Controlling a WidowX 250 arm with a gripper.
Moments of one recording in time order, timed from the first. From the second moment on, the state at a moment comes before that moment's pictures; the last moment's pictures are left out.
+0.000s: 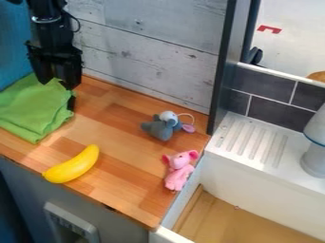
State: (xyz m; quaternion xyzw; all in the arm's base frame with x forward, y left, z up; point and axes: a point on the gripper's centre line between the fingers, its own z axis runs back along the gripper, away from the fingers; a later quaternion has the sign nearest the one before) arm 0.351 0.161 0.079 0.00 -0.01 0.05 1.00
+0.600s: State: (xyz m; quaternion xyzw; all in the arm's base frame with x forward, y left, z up) arm 0.340 0.198 0.066 0.01 0.00 0.01 1.00
